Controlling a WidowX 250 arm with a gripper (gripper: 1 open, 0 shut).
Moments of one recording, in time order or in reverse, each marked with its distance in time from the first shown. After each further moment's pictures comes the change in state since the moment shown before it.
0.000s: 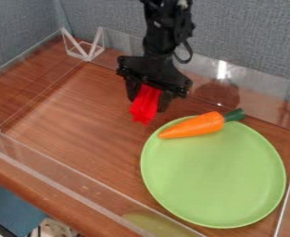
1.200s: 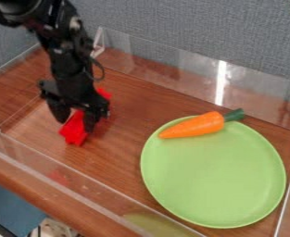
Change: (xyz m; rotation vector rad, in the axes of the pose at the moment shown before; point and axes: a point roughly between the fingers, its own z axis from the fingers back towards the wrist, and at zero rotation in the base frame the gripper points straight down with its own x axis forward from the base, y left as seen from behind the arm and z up) arm -0.053 0.084 -0.016 -0.051 -0.014 0.012
